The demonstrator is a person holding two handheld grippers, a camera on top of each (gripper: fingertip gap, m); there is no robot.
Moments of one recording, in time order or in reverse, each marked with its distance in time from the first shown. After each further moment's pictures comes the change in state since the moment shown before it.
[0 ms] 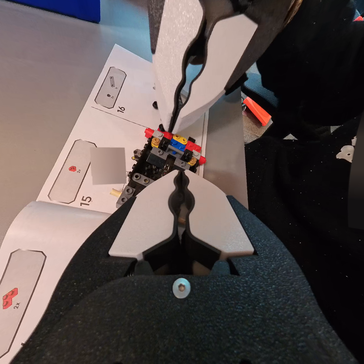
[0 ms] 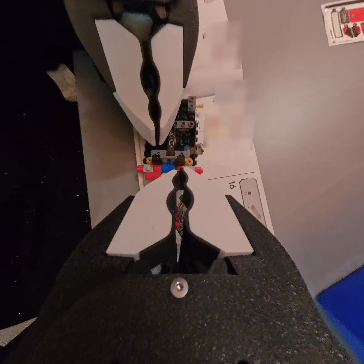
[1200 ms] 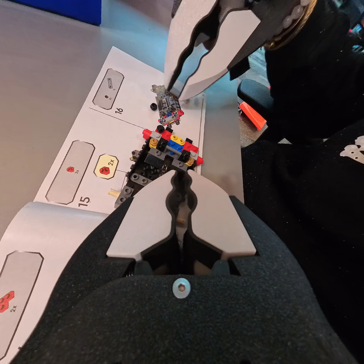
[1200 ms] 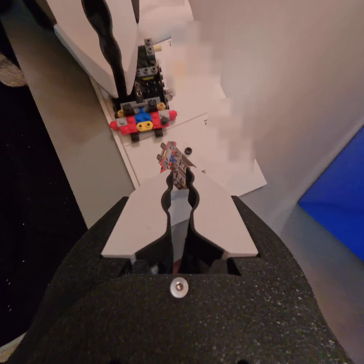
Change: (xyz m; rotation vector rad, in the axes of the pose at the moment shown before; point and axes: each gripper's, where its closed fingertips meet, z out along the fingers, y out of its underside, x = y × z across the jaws) left arm 0.002 -0.002 -0.001 0.020 0.016 -0.023; right arm 0.014 0.043 -0.032 -0.027 0.224 0.125
